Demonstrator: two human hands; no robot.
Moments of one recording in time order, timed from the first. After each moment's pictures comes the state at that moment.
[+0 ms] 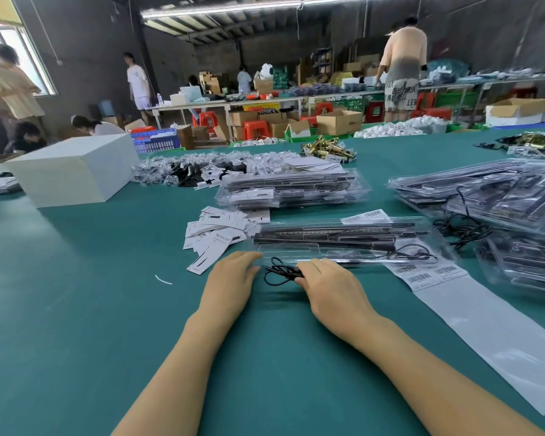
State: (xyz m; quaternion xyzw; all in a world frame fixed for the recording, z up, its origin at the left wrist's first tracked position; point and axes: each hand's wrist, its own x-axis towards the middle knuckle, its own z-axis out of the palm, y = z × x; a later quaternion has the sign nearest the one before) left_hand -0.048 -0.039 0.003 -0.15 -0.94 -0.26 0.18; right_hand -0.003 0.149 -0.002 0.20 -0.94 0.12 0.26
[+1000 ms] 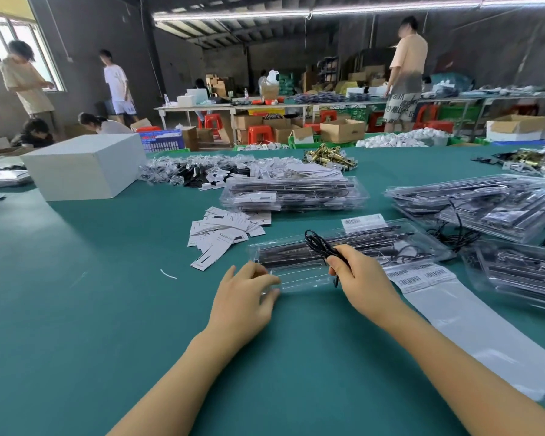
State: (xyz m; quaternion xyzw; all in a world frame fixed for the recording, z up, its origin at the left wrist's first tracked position) left_hand 0.002 -0.025 0.000 -0.20 -0.92 -0.25 0.21; right_hand 0.013 0.187 0.029 0.07 -0.91 0.39 0.14
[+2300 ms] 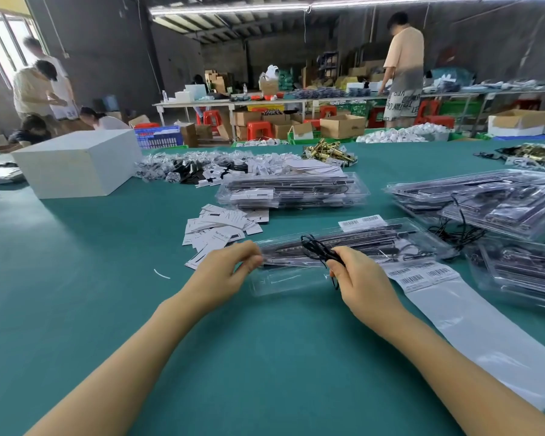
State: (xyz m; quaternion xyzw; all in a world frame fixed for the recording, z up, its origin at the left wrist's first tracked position) left_hand -0.039 -0.056 0.027 -0.28 -0.90 -0.30 0.15; right_hand 0.007 0.192 0.015 0.11 -0.92 0.32 0.19
